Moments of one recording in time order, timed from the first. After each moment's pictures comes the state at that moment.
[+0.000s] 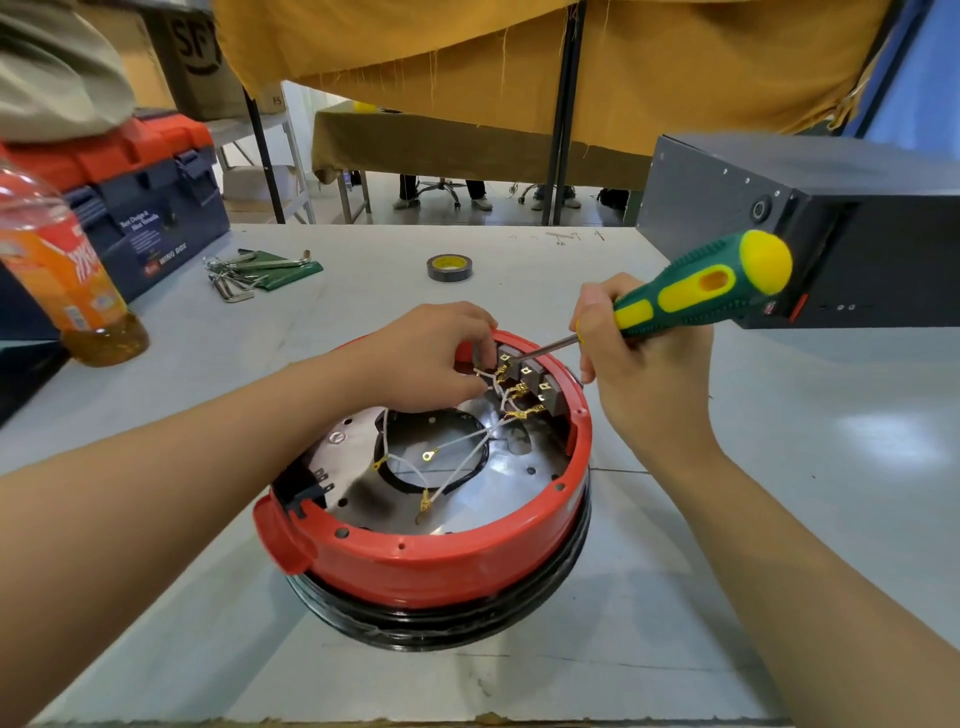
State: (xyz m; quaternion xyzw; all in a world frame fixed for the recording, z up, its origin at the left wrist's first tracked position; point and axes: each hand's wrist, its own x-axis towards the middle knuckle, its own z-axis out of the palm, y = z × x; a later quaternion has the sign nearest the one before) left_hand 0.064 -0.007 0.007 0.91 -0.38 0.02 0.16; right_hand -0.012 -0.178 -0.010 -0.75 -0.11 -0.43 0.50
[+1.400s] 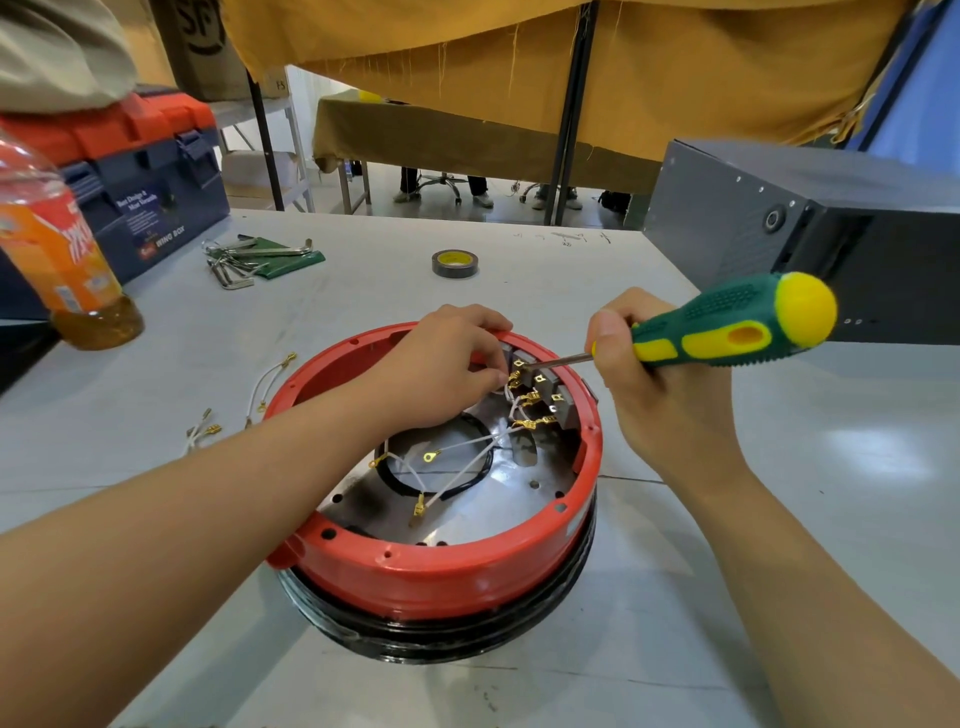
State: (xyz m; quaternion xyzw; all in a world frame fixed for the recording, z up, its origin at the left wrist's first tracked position) left_hand 0.061 -0.012 -0.010 0.91 -0.35 0.06 0.22; right_hand -0.018 -0.180 -0.010 -0.80 -0.18 -0.40 0.40
